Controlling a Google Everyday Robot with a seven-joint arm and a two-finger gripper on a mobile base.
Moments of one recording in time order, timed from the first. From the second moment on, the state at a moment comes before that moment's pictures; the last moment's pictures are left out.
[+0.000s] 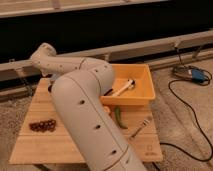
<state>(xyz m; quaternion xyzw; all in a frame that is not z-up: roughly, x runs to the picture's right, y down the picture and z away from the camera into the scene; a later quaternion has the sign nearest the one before) -0.343 -0.102 0.922 -0.14 -0.01 0.66 0.73</state>
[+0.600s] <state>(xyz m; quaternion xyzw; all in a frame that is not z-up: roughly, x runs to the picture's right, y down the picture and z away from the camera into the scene) -0.348 -0.088 0.966 -0.14 -0.02 0.68 0.72</state>
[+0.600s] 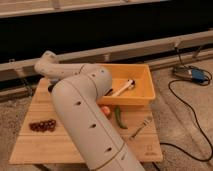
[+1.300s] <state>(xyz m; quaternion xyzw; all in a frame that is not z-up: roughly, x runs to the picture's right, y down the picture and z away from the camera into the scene) -0.365 -0.091 0.991 -0.14 -0.01 0.66 0.74</state>
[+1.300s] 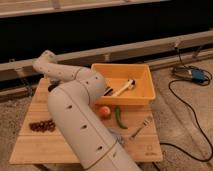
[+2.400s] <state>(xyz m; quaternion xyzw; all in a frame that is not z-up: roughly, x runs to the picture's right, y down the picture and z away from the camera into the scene) -0.371 -0.056 1.030 -0.14 0.02 0.64 0.76</state>
